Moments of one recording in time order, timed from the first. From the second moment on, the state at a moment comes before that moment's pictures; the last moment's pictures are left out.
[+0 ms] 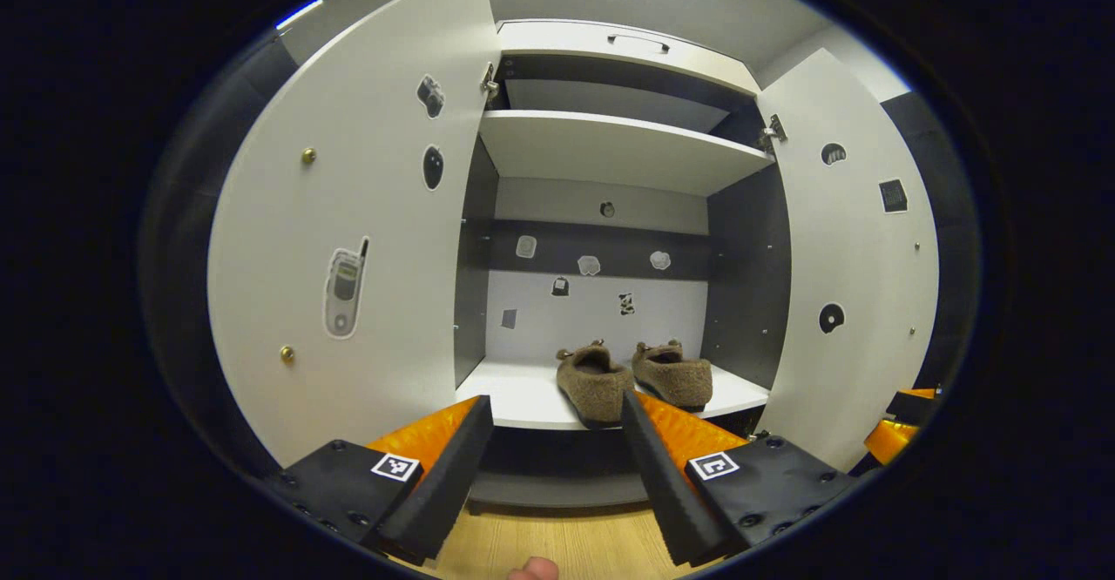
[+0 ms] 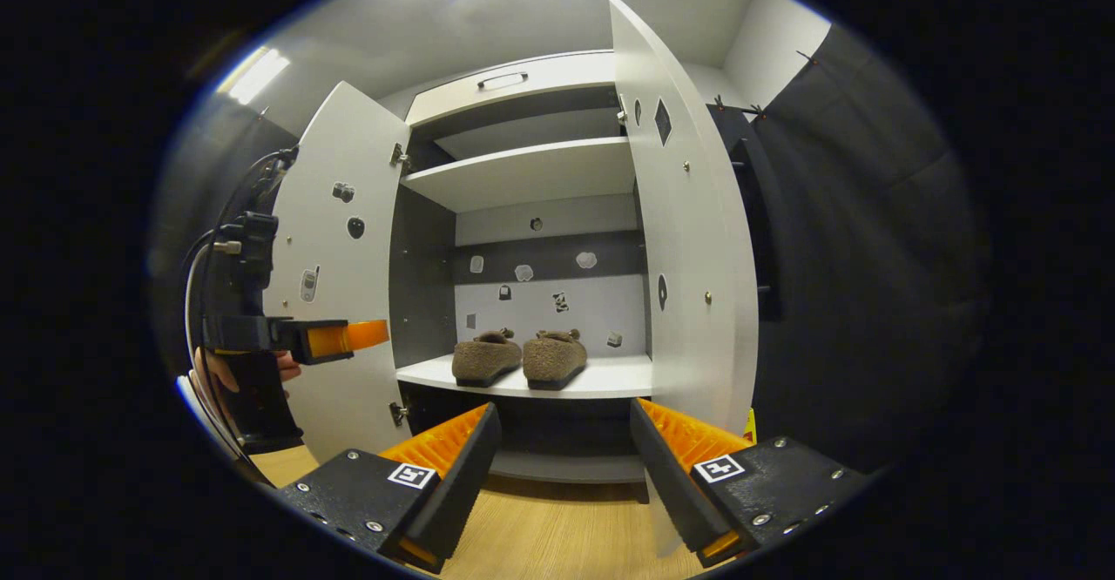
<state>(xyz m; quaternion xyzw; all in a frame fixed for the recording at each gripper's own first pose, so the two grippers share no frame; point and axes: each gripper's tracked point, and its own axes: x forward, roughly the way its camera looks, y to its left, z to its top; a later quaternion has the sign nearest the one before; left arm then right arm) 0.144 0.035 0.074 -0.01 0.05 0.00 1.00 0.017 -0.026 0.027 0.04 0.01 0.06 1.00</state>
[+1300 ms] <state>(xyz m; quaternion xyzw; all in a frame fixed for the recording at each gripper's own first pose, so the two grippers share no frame) 0.067 0.023 0.026 -0.01 0.05 0.01 1.00 0.040 -0.223 0.160 0.00 -0.07 -0.12 0.99</state>
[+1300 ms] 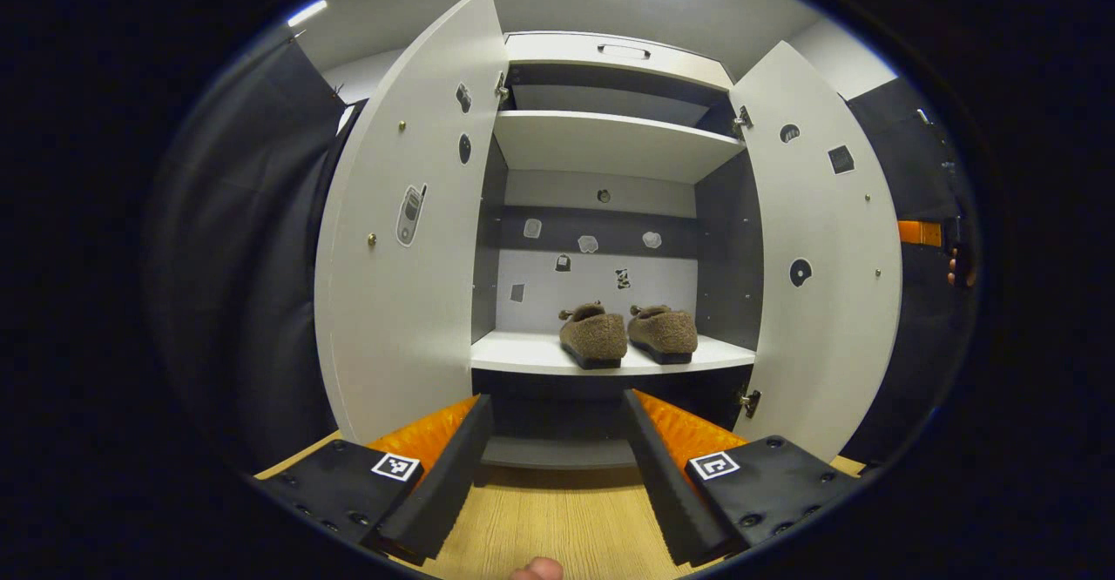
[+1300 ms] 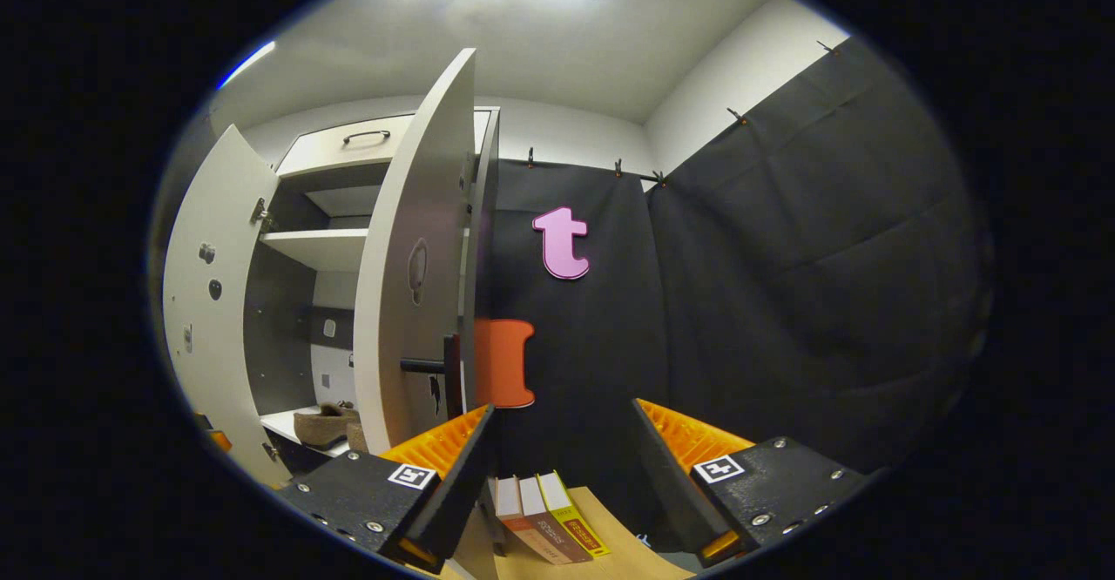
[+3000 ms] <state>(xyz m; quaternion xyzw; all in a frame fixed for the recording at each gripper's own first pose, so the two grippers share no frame) 0.055 0.054 0.030 -0.02 0.04 0.00 1.00 0.111 -0.028 0.160 0.04 -0.07 0.03 1.00</state>
